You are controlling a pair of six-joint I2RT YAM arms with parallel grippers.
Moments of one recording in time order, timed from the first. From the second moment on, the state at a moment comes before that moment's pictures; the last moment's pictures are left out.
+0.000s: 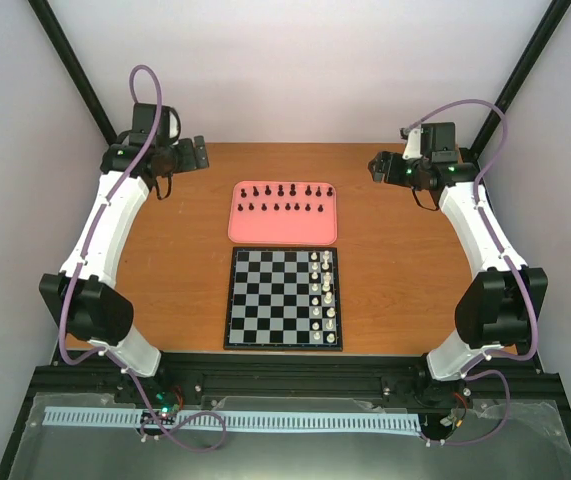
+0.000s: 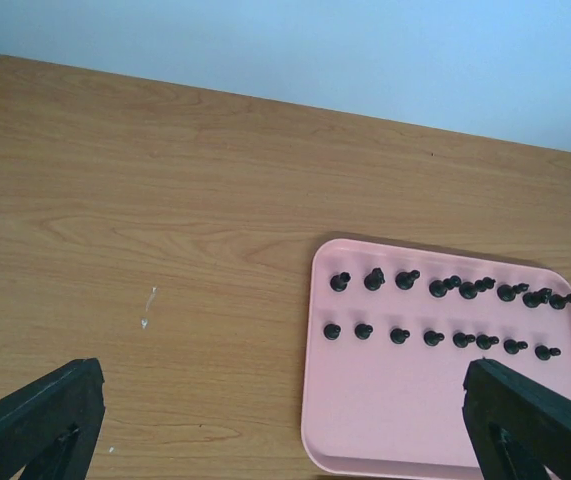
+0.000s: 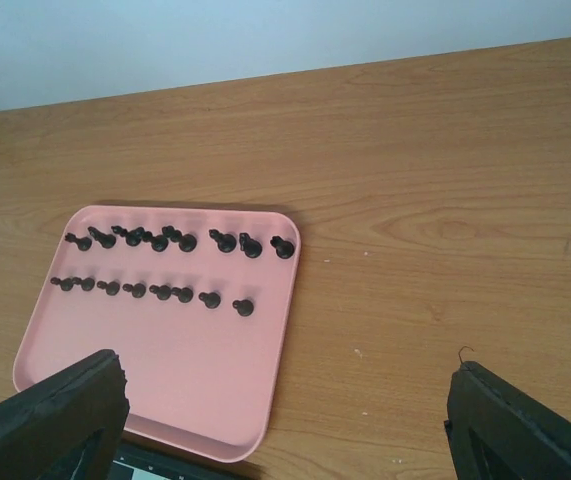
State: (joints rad) left arm -0.15 1.61 1.73 -0.85 -0.06 -0.29; right arm 0.09 1.61 1.50 -0.61 -0.30 0.21
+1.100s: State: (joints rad) left arm -0.15 1.63 1.69 -0.91 0.02 -0.28; right arm 0.20 2.24 2.07 -0.74 -0.25 0.21
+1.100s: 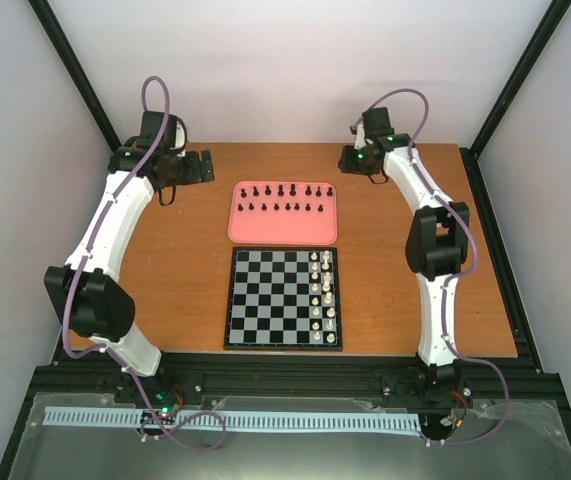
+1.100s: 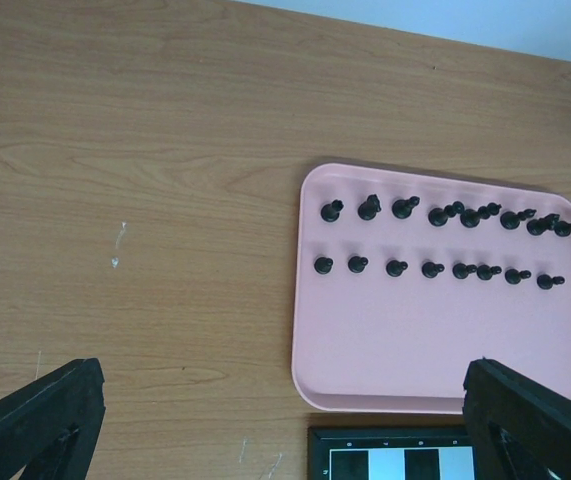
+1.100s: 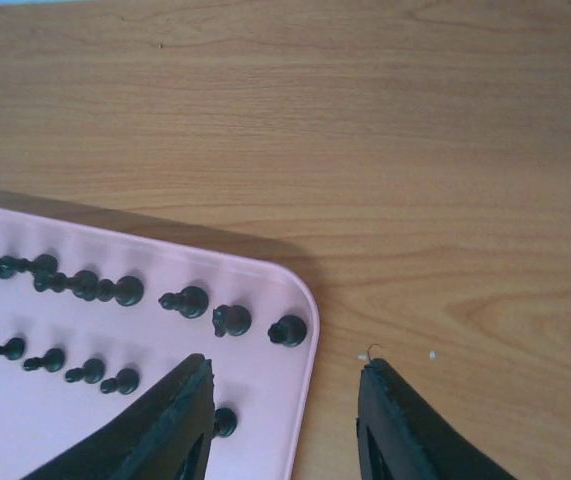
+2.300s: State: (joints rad) left arm -0.15 1.68 1.68 -0.91 0.04 -0.26; right arm 0.32 2.51 2.30 -0.90 -0.07 0.18
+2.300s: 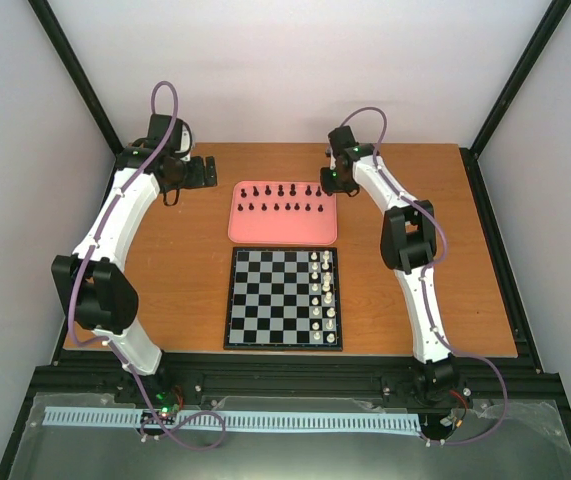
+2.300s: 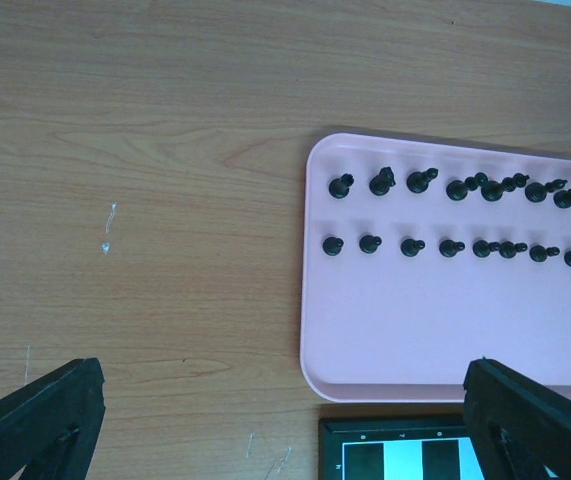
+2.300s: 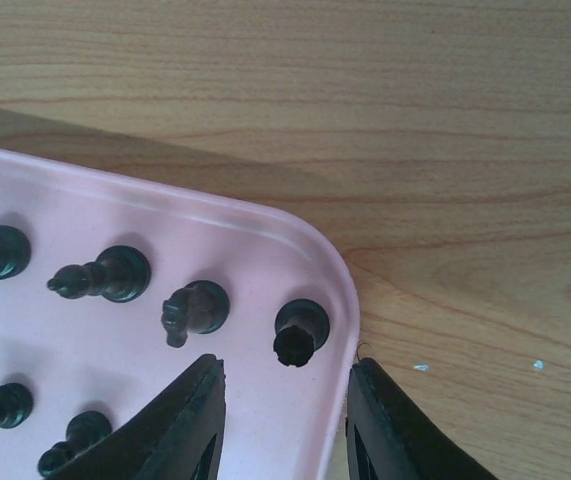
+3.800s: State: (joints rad) left arm -0.15 1.73 1.68 -0.91 0.05 -0.26; right arm 0.32 2.60 2.39 -0.88 -0.04 0.21
